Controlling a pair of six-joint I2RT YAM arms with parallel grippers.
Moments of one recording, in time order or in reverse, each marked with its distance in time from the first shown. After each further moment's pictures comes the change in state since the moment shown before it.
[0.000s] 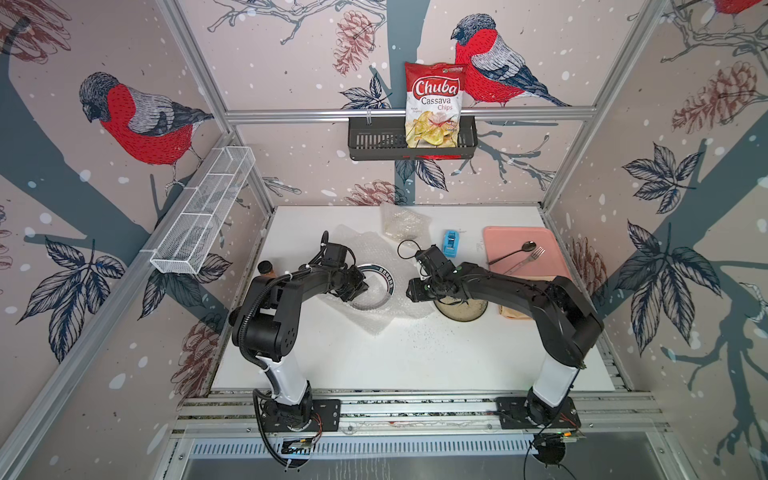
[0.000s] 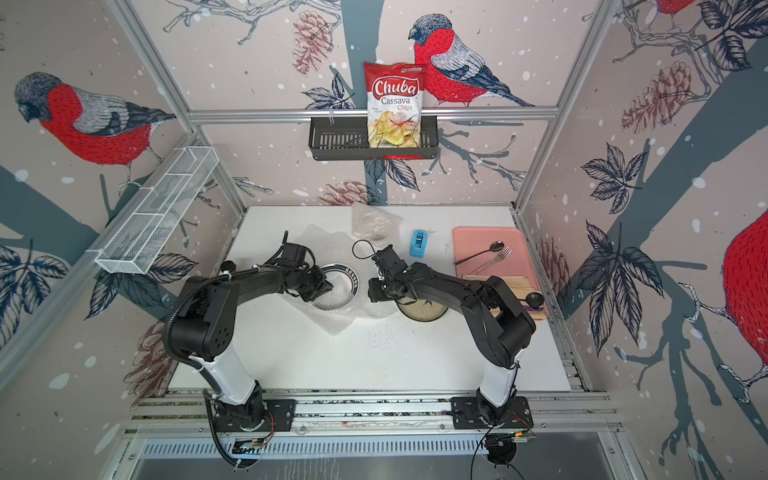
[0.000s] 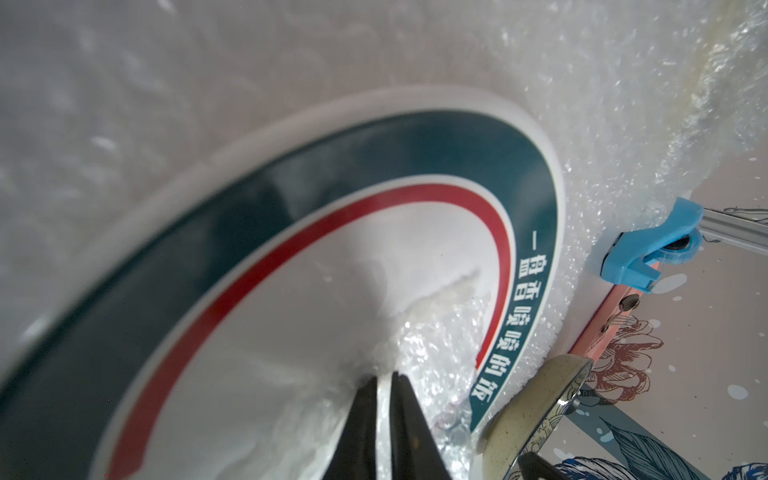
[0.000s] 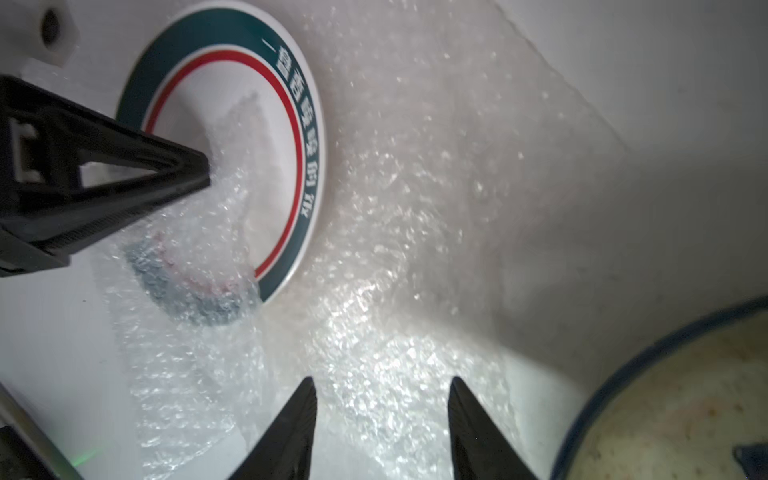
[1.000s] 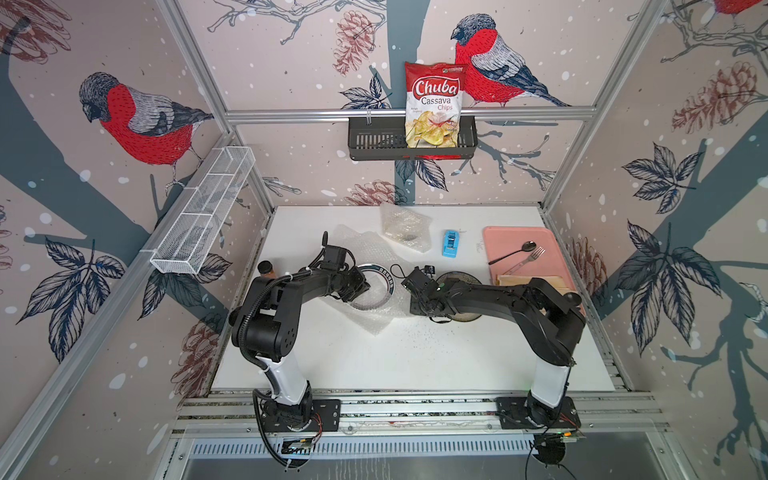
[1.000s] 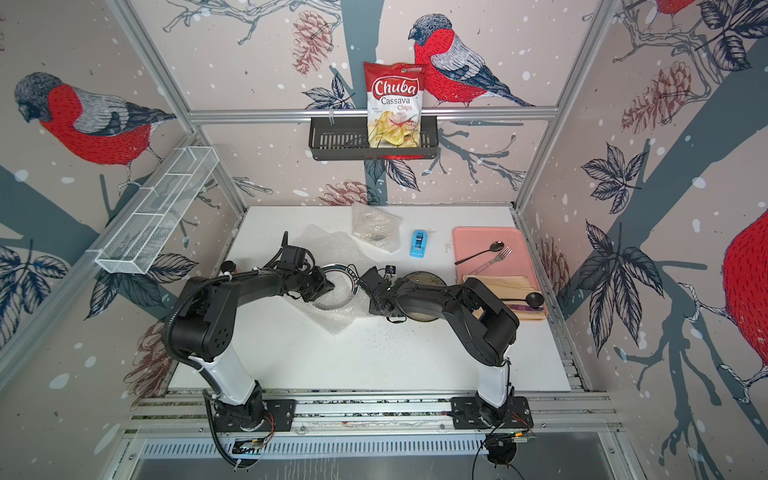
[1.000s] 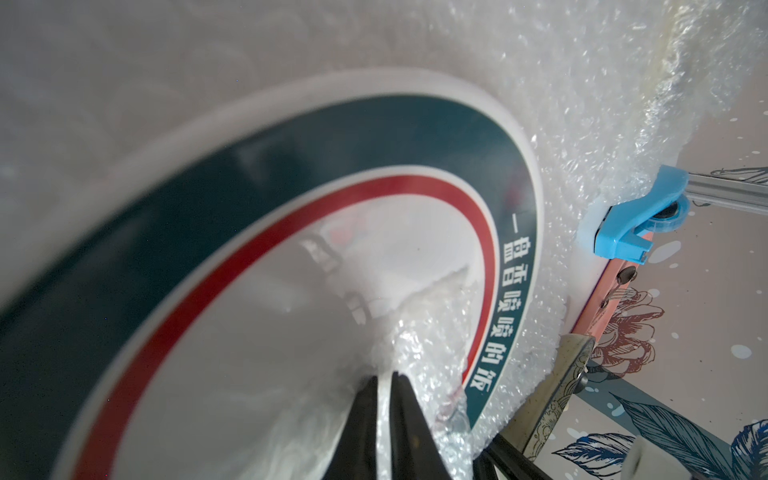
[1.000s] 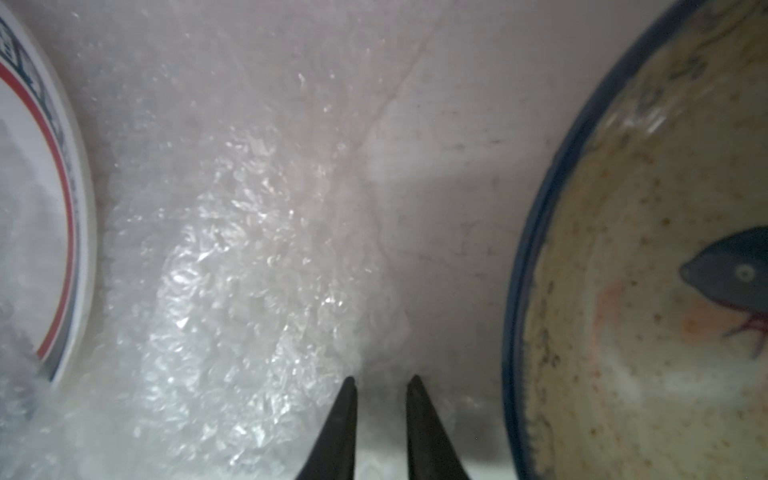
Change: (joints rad) left arm 0.006 -0.006 -0.044 0.075 0.032 0.076; right arm 0.131 0.085 -0.019 -0.045 0.296 0.342
